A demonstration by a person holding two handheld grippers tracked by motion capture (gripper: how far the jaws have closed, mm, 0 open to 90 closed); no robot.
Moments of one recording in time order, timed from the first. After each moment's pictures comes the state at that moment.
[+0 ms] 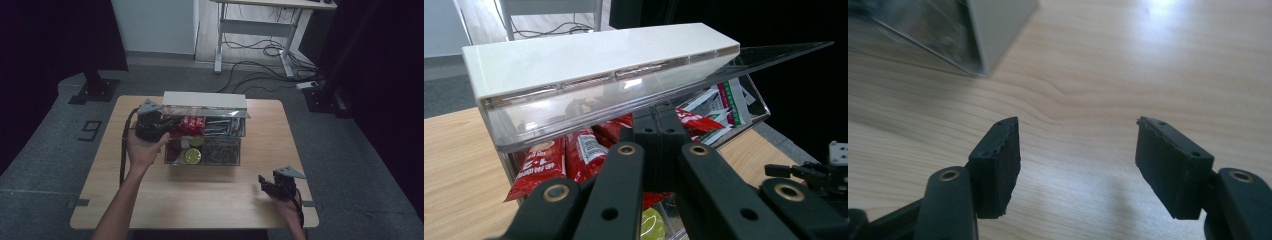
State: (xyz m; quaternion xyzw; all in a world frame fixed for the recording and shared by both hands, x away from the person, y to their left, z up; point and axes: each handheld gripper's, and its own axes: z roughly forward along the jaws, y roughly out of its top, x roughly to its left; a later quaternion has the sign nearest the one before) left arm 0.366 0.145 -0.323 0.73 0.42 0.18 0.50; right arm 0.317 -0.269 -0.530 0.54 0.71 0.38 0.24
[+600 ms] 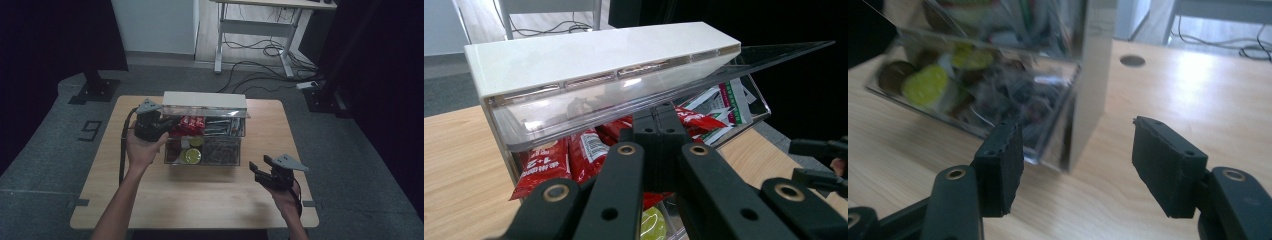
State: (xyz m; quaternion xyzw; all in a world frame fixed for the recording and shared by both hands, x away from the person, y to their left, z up) left arm 0.367 0.147 -0.323 0.73 0.42 0.18 0.50; right arm 0.306 -0.232 -0.446 0.45 0.71 0.48 0.26
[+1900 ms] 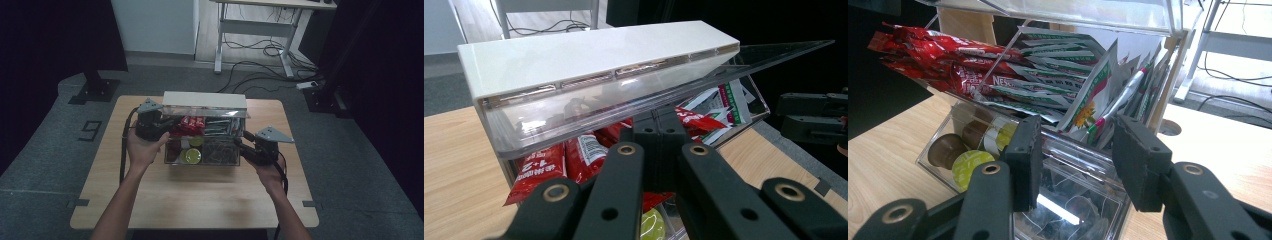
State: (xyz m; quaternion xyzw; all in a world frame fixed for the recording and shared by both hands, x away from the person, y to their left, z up) left arm 0.369 0.145 -0.324 0.73 0.42 0.17 0.50; right arm 0.343 -0.180 -0.380 0.41 0.71 0.51 0.25
